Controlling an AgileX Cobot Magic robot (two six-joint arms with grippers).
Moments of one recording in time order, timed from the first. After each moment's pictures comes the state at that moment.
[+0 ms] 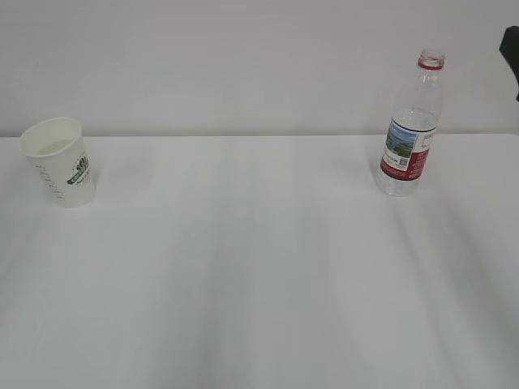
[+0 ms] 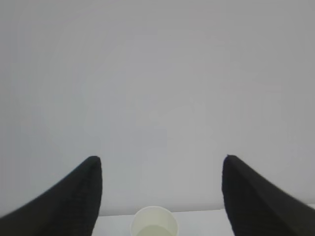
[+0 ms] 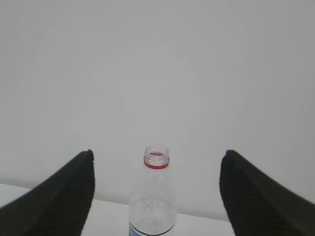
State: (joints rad) left arm -0.05 0.63 -0.43 0.08 -0.21 -0.12; right arm 0.12 1.12 -0.49 -0.02 -0.55 -0.08
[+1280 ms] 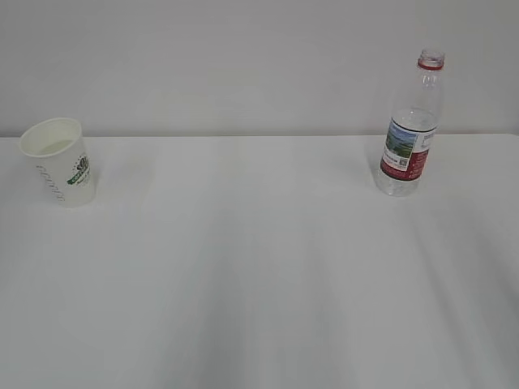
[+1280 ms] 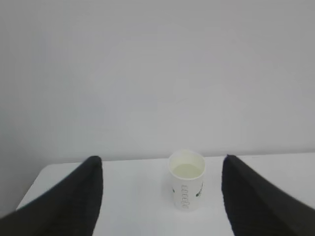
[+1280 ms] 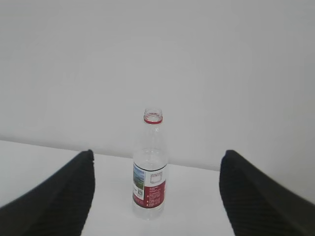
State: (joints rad) left arm -0.05 0.28 -0.65 0.16 0.53 -0.12; right arm 0.12 0.57 -0.49 -0.02 0.11 -0.08
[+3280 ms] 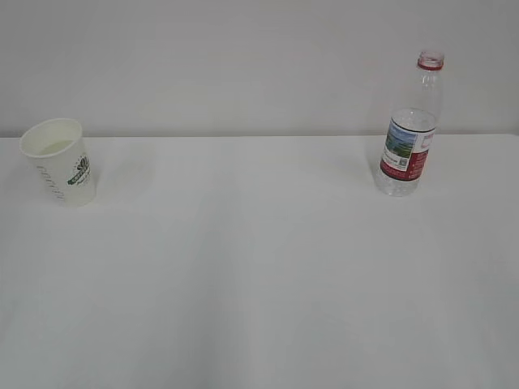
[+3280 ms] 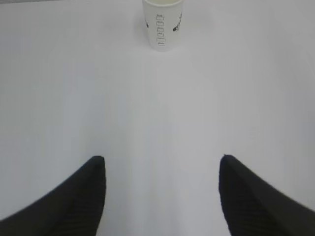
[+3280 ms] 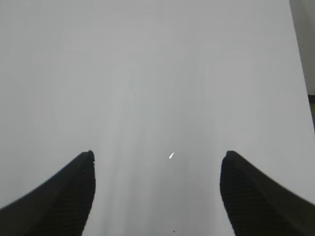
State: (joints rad) left arm -0.05 0.23 -0.55 0.03 1.00 -0.04; right arm 0.12 0.18 -0.53 -0.05 1.20 0.02
